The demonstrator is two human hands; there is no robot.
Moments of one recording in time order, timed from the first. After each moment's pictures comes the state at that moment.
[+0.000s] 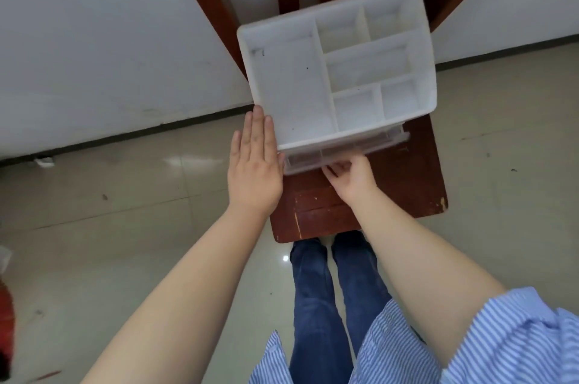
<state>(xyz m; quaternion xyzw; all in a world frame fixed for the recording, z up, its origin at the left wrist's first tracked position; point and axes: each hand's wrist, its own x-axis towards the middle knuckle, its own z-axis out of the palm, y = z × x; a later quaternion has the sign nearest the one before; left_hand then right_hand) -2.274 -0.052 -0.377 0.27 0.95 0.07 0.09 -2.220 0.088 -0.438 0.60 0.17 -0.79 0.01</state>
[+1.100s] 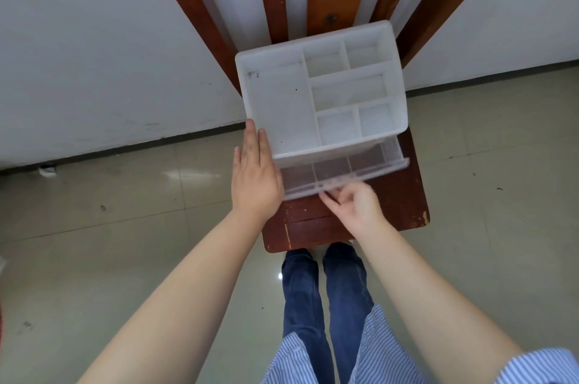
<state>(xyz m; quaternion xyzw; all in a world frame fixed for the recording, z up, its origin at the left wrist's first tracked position) -2.267 -0.034 -0.369 0.19 0.96 0.13 0.17 -2.189 0.100 -0.381 0.56 0.18 -0.80 0.03</state>
